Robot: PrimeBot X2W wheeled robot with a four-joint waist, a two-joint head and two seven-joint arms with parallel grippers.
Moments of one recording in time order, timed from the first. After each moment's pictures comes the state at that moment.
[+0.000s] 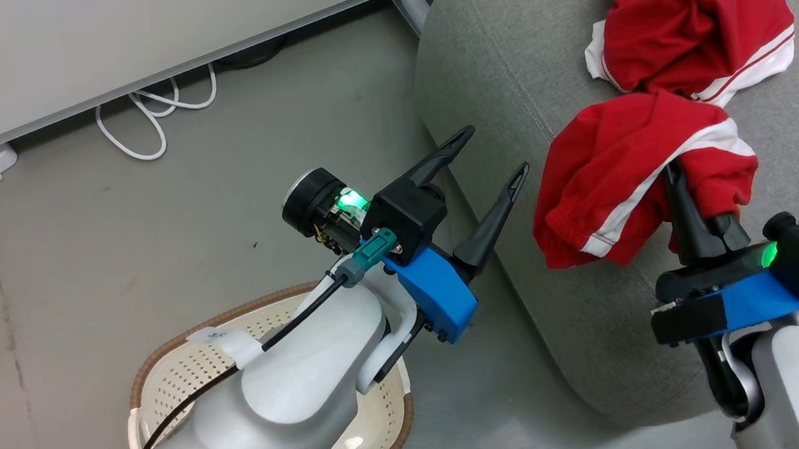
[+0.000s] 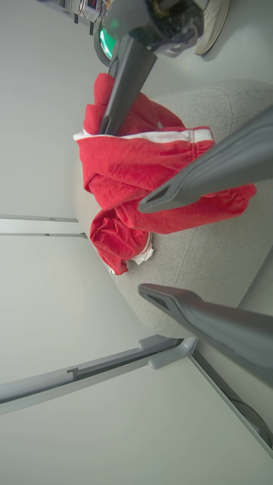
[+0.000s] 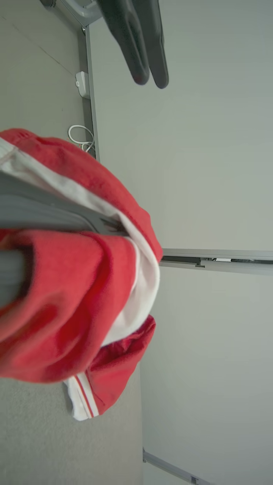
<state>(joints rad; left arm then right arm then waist) -0.83 0.14 -1.03 0.48 -0.59 -0.02 -0.21 -0.30 -0.11 0.03 0.17 0.16 0.13 -0.26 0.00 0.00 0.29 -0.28</state>
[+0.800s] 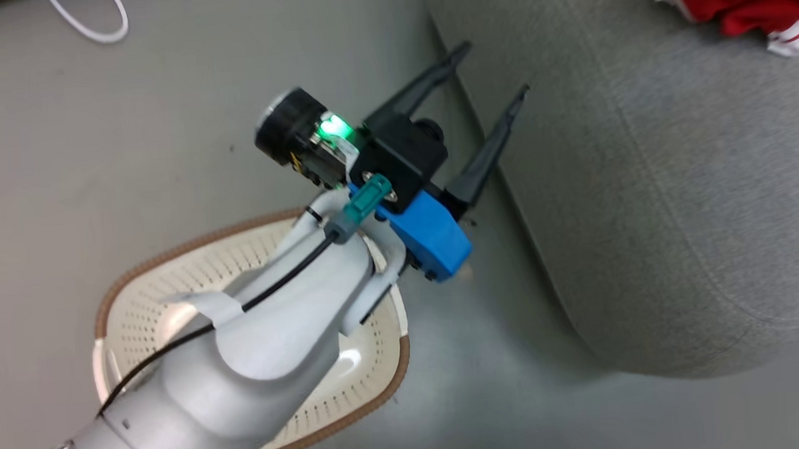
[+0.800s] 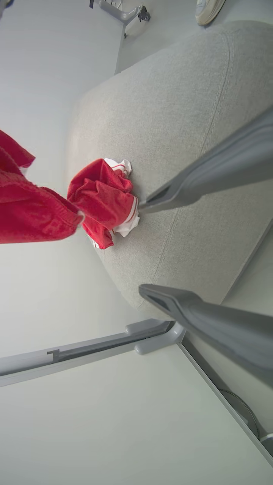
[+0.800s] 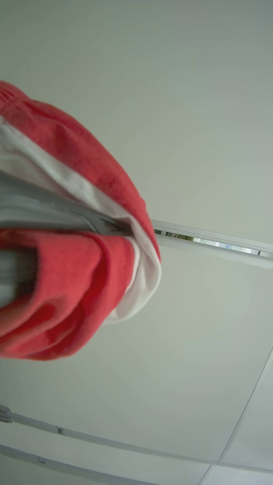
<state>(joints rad) -0.95 0.18 -1.02 0.43 -0.53 0.01 -0.21 -0.78 -0.26 -0.16 0.07 0.16 0.13 -0.26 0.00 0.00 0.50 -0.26</state>
